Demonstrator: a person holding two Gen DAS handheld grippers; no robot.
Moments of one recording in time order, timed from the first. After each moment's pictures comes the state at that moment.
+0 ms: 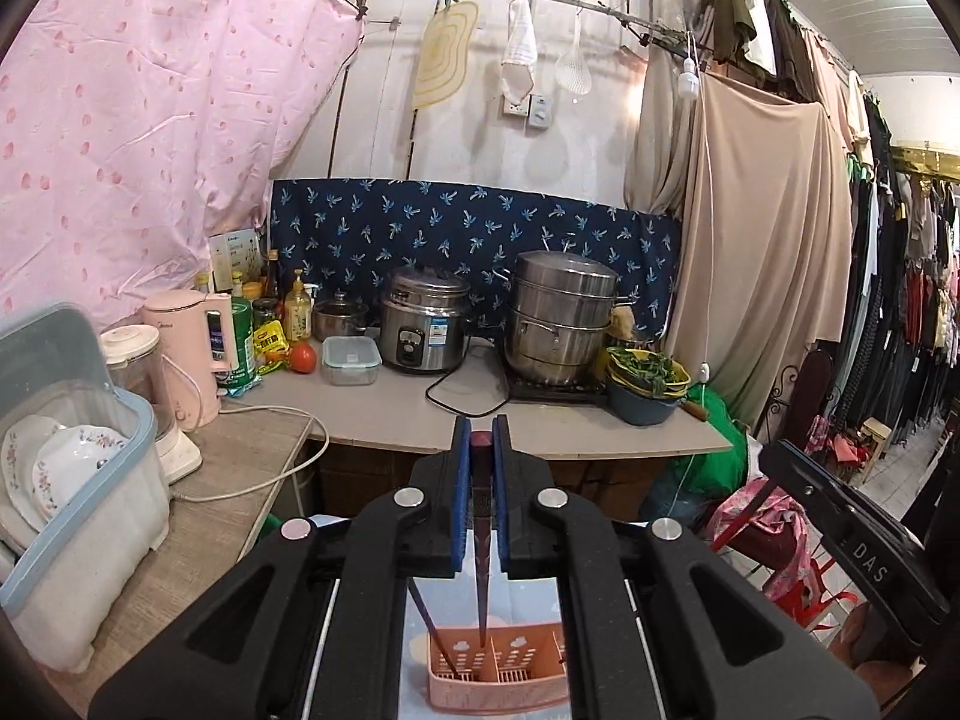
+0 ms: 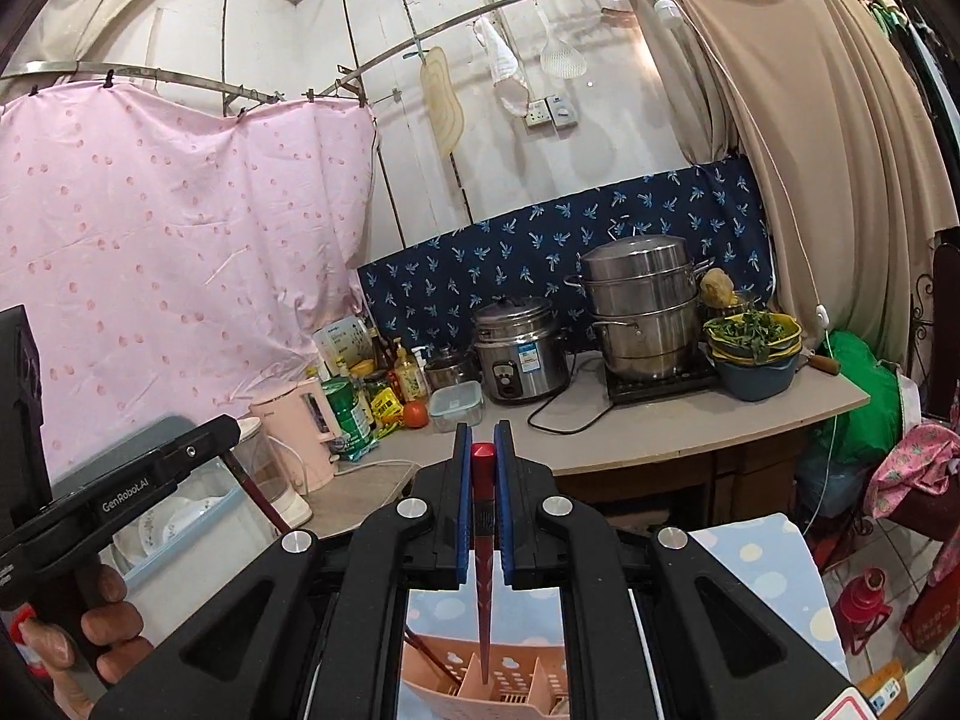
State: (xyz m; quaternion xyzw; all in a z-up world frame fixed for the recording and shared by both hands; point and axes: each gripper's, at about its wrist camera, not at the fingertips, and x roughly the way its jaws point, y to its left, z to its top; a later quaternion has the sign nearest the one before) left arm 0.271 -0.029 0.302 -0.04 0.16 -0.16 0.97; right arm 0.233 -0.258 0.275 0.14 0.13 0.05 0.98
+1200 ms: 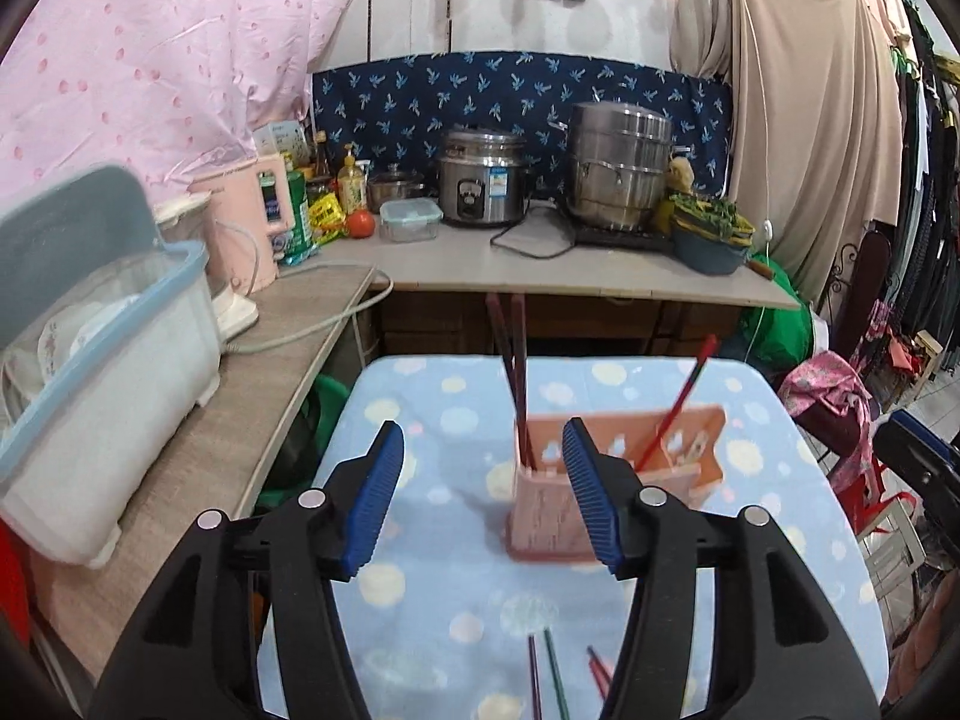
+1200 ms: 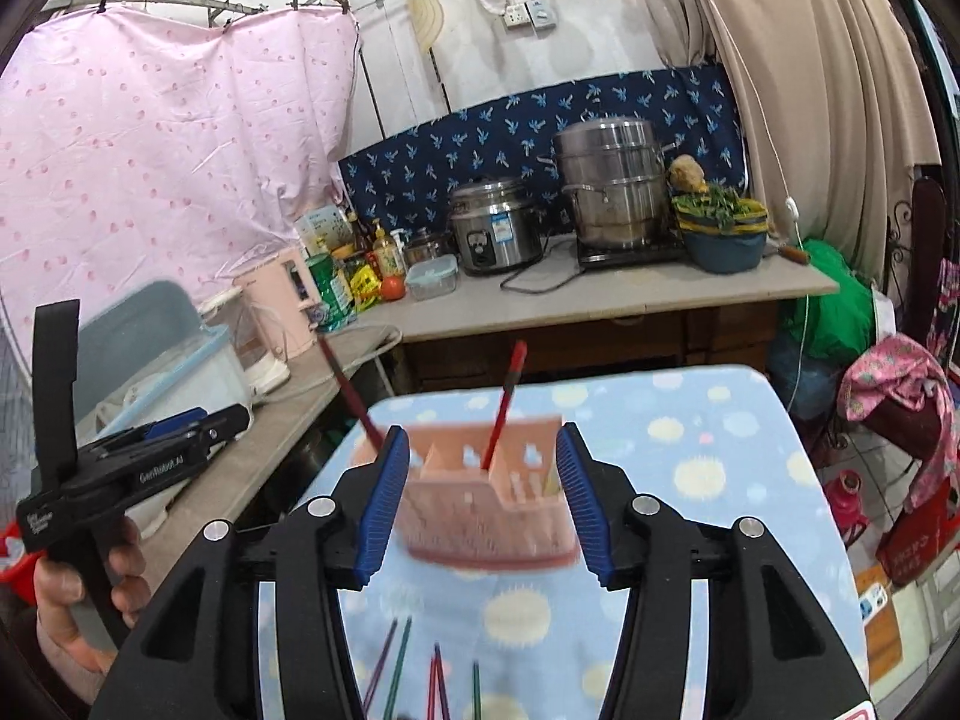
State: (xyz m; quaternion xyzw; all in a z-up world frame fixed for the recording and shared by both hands) left arm 0.228 -0.003 0.173 0.01 0.29 -0.09 0.95; right arm 0.143 -0.256 0.159 0.13 0.24 0.04 0.96
